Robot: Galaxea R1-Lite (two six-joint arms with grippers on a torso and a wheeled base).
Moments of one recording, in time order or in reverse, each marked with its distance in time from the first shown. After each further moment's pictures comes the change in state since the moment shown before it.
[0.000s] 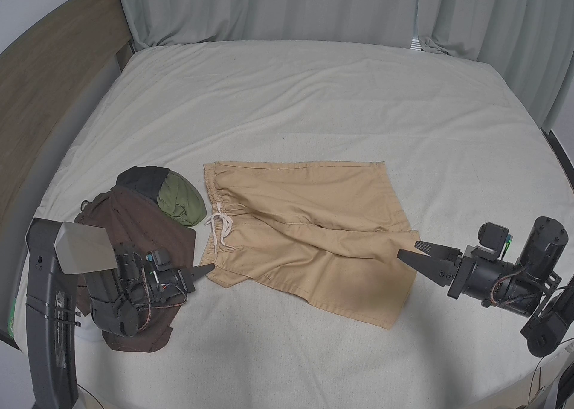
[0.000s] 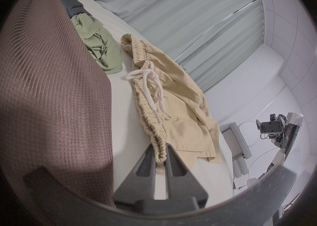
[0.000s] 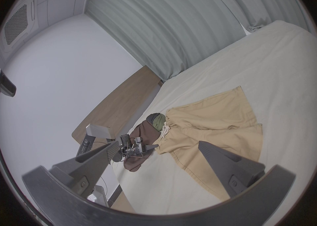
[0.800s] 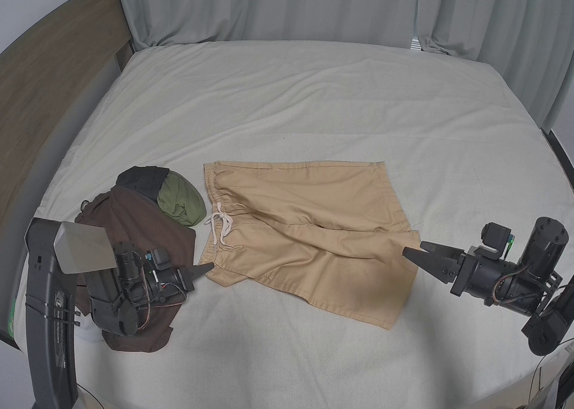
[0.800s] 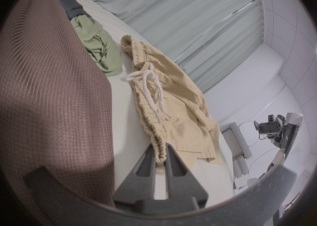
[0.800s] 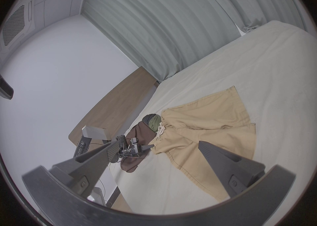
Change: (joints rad) left arm 0.004 -0.003 -0.002 -0.001 -0.001 0.001; right arm -0.033 0.003 0.009 0.001 -0.003 0.007
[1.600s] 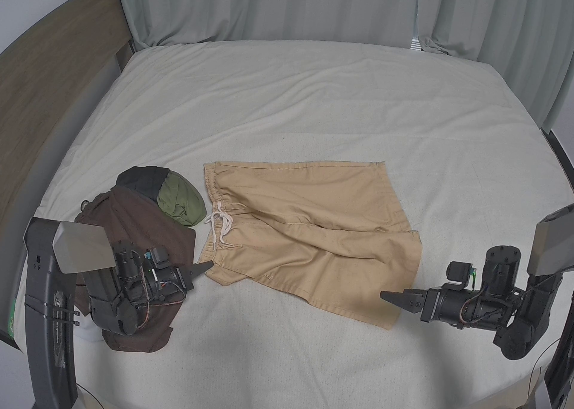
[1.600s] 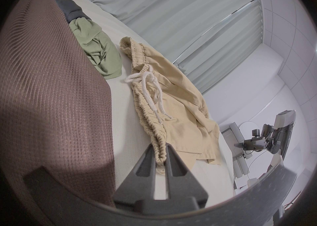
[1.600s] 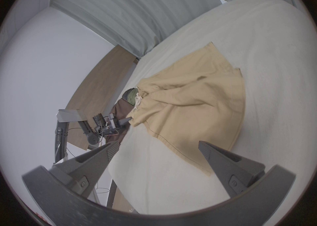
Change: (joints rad) left arm 0.003 -0.005 -0.004 0.000 -0.001 0.000; right arm -0.018 0.316 0.003 -0.003 -0.011 -0.006
